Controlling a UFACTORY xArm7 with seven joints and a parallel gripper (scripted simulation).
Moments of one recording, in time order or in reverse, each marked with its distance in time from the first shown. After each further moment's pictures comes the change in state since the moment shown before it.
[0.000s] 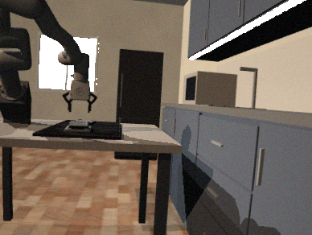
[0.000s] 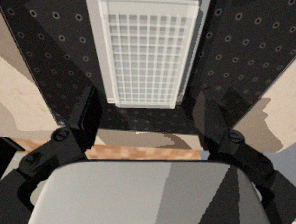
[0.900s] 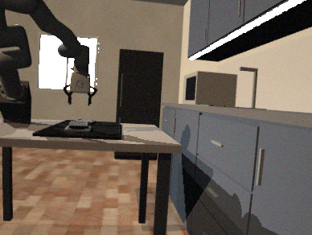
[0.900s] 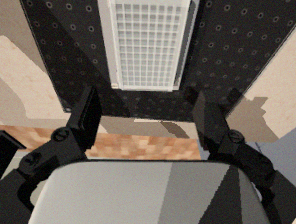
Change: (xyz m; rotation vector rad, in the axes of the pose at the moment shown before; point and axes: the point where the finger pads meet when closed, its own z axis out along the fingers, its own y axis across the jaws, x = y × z) arm -0.001 -0.001 -0.037 0.001 0.002 0.000
